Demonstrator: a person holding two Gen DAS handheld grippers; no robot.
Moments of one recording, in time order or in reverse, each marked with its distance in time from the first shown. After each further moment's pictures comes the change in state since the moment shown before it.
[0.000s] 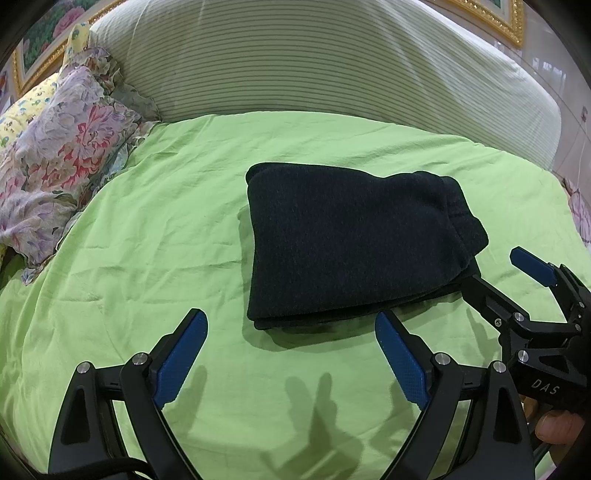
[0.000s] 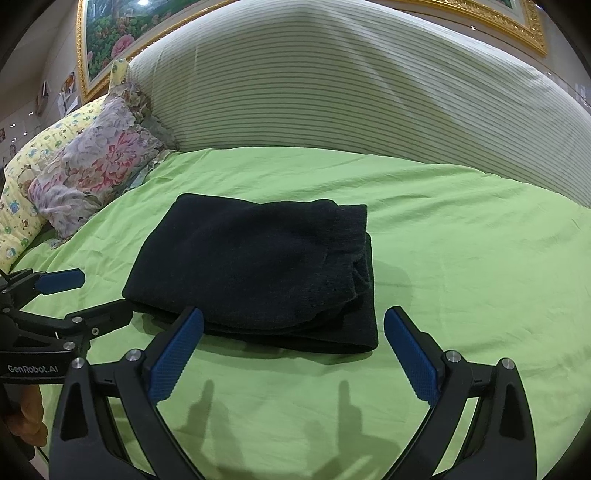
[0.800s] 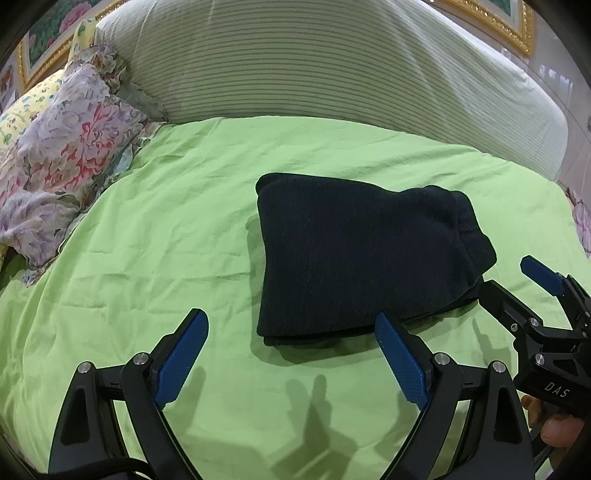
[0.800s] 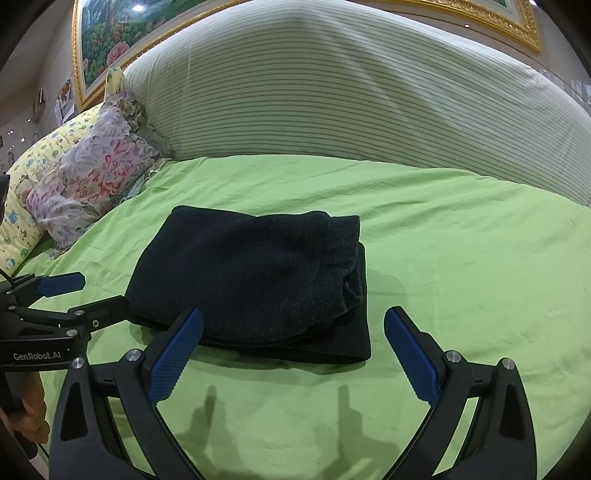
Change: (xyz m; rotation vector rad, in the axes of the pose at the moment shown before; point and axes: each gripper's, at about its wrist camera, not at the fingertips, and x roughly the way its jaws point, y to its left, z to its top) left arm 0.002 0.007 0.011 -0.026 -0.008 0.009; right arm -0.002 -0.005 0.008 0.017 -0.015 -0.002
